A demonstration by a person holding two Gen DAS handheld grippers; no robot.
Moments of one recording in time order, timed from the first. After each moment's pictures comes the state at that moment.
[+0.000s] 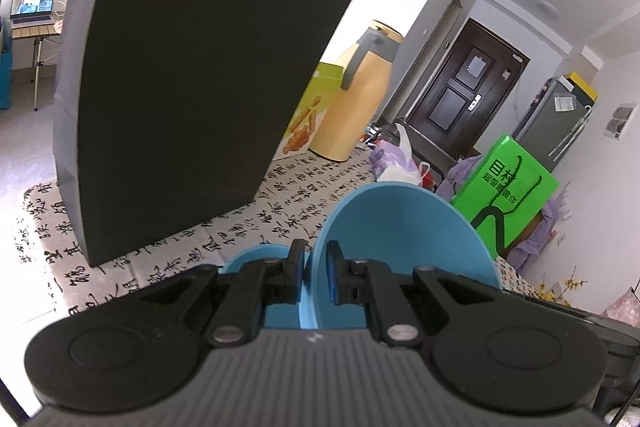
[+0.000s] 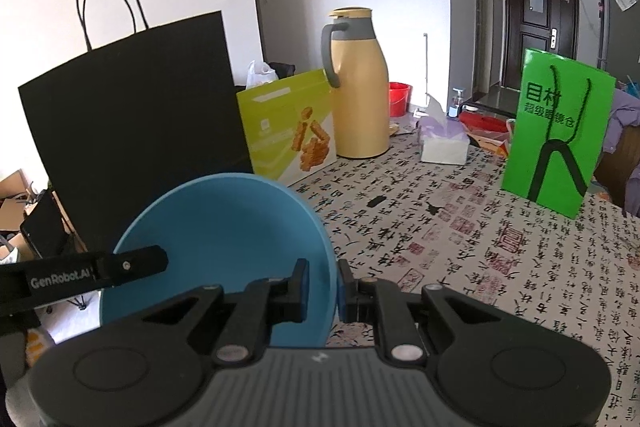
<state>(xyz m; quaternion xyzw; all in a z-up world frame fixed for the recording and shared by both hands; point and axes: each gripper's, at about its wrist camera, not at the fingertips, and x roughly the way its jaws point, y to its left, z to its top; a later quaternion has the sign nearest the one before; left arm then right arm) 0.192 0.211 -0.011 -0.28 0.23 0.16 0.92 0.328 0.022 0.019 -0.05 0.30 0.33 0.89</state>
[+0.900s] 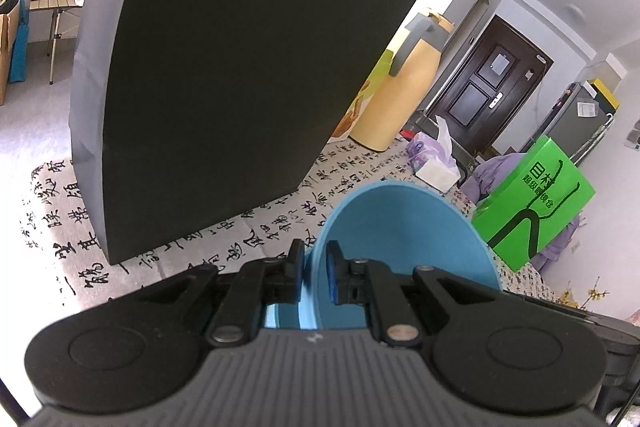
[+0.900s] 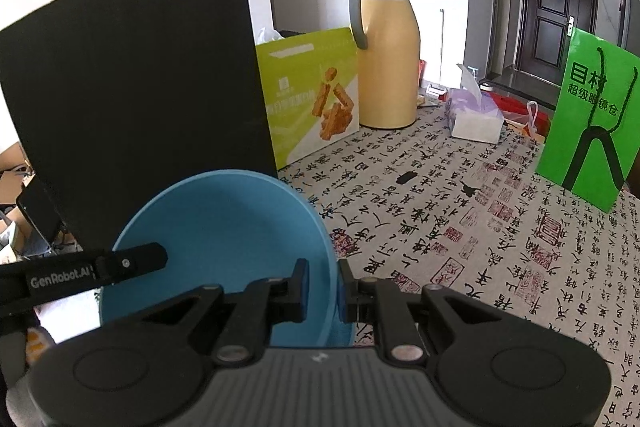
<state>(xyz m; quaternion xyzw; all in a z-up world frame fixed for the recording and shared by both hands) 0.208 0.259 -0.052 -0.31 0.25 0.18 0.90 0.353 0.081 -0.017 -0.08 0.34 0.34 0.87</state>
